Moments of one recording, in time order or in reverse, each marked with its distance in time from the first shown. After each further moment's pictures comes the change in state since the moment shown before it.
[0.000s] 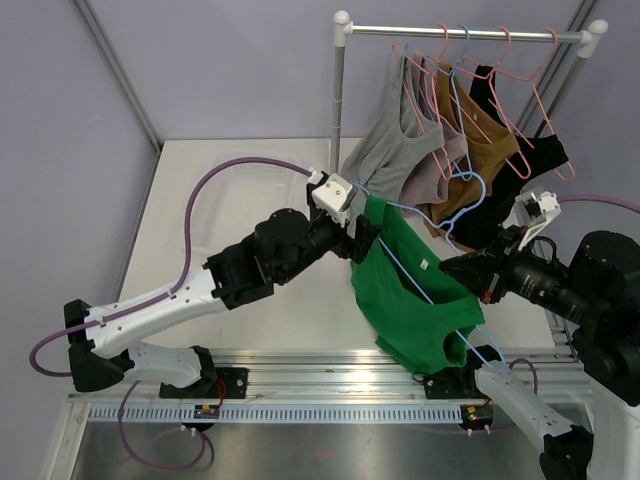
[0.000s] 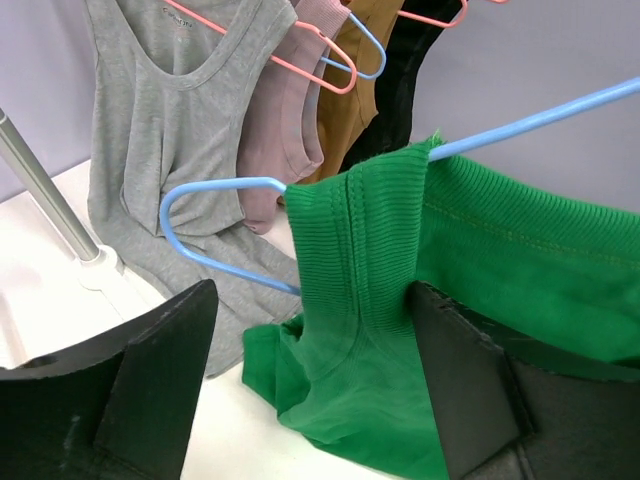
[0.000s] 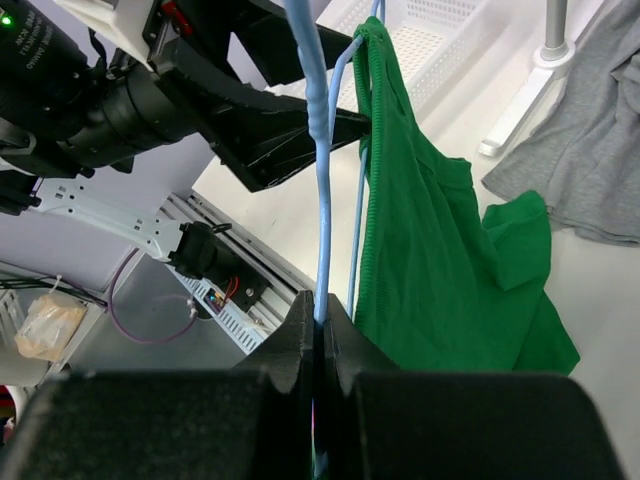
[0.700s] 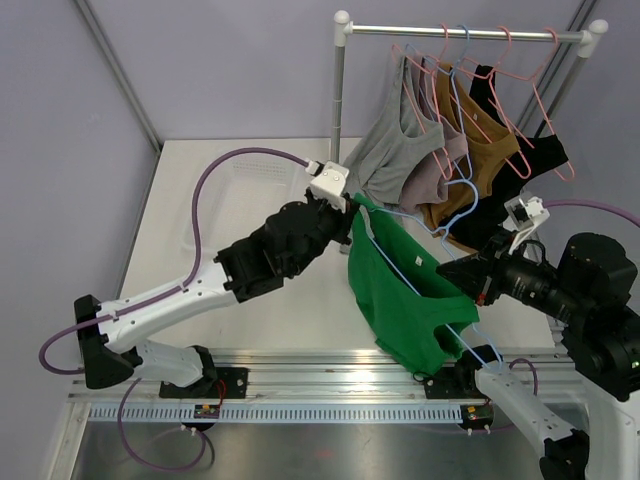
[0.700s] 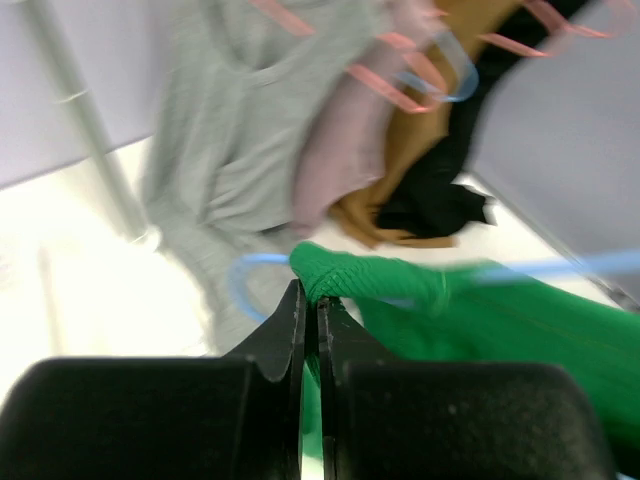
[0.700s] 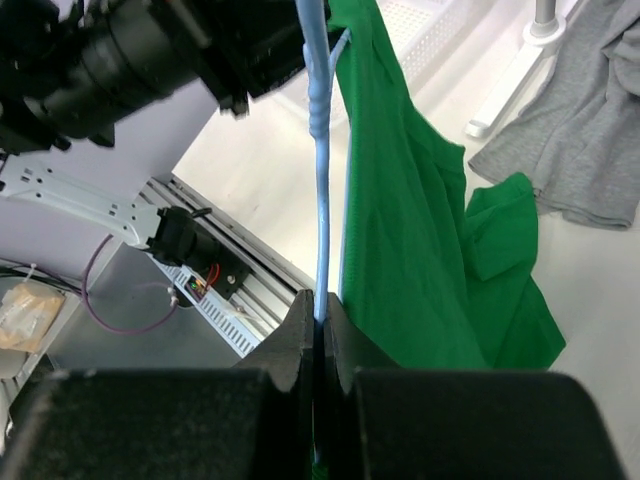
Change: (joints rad) left arm 0.032 0.063 0.022 0.038 -0.117 -0.041; right arm 0.000 -0.033 -0.086 0.016 0.004 -0.035
